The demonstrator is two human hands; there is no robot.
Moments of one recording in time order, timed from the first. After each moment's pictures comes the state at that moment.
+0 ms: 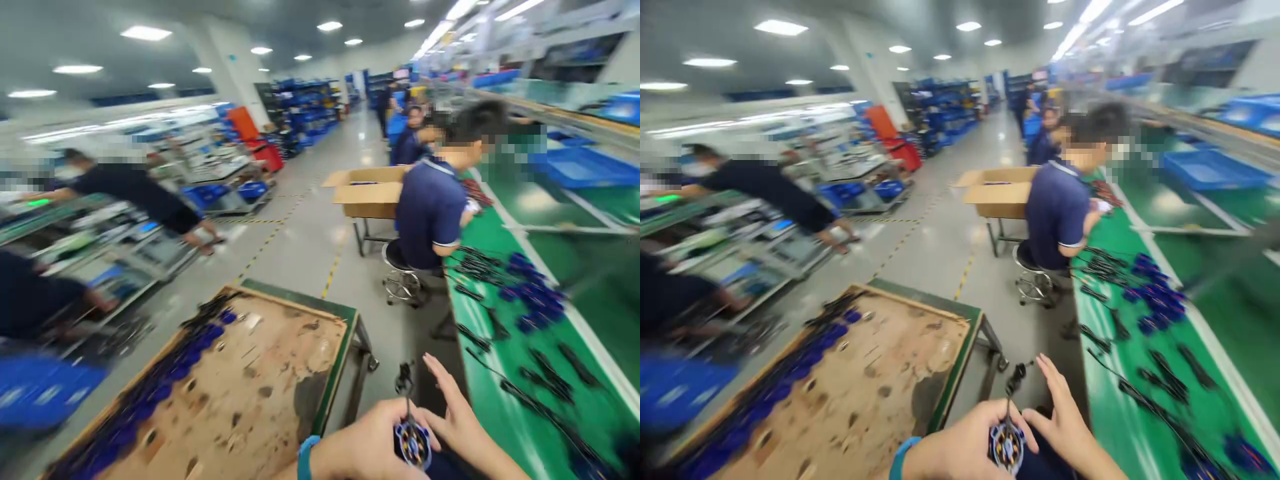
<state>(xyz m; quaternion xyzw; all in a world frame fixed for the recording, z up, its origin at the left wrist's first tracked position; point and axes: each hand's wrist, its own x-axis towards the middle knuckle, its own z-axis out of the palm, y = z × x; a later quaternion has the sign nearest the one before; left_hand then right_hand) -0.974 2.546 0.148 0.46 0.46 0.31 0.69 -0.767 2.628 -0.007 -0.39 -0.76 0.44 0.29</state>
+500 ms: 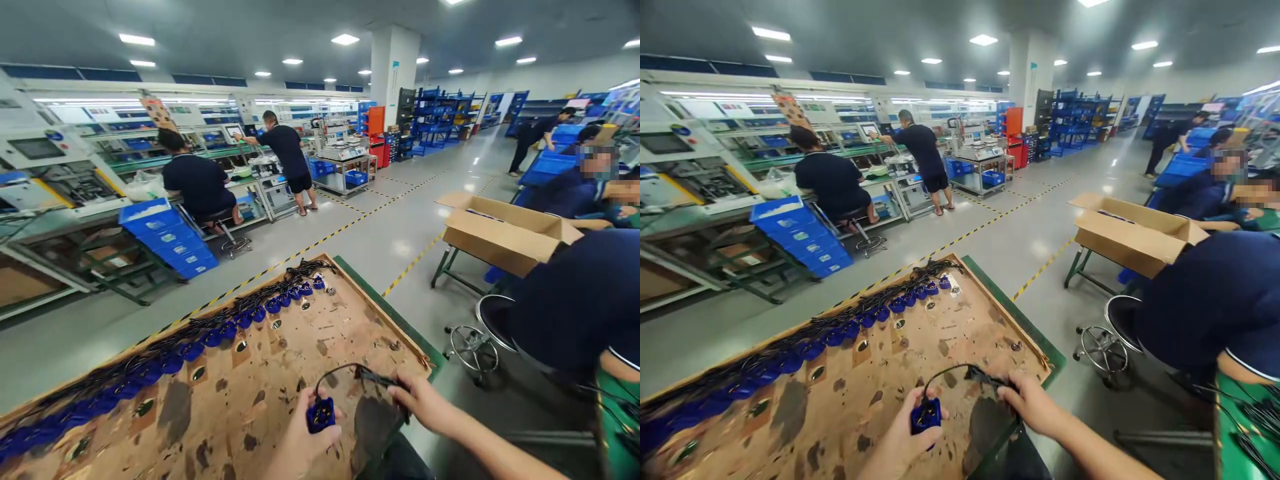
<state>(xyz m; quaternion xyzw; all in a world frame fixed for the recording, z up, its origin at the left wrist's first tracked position) -1.155 2.366 0.057 0.09 0.68 0.65 0.33 -1.065 2.644 0.043 -0.08 -0.82 0.56 -0.07</state>
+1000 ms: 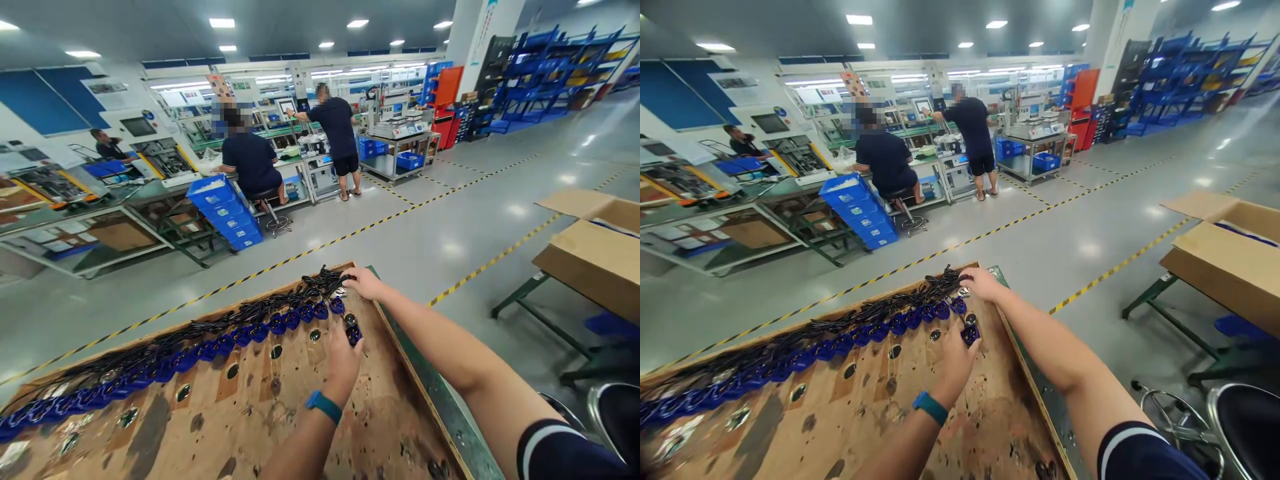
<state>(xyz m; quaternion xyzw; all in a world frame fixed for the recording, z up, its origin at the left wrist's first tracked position) -1.401 2.538 -0.057 0.06 0.93 0.35 -0.11 -1.534 2.689 0.043 0.18 -0.89 0.43 0.00</state>
